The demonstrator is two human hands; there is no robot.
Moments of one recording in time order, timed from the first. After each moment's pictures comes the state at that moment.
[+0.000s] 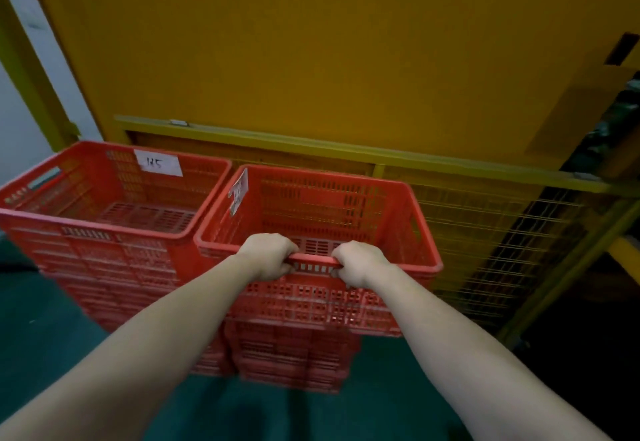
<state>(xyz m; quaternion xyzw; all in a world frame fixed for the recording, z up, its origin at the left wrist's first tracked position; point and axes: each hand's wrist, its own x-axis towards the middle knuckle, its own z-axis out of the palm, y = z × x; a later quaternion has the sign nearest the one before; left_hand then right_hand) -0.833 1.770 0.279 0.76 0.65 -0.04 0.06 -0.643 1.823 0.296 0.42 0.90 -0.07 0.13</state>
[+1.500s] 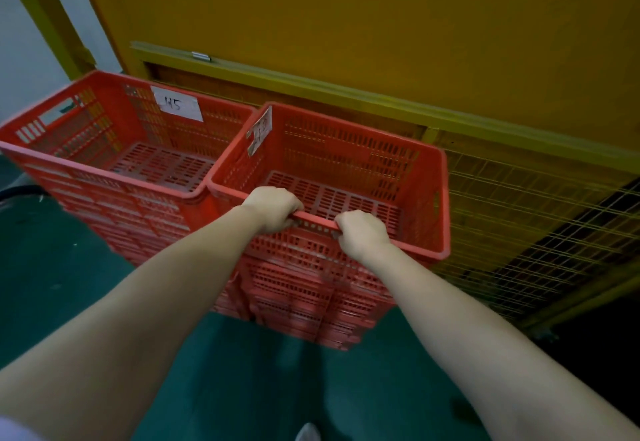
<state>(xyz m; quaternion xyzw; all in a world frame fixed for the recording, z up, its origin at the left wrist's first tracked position) -0.887 1.821 0.242 0.73 0.67 -0.07 0.07 -0.697 1.868 0.238 0.42 0.90 -0.06 0.08</state>
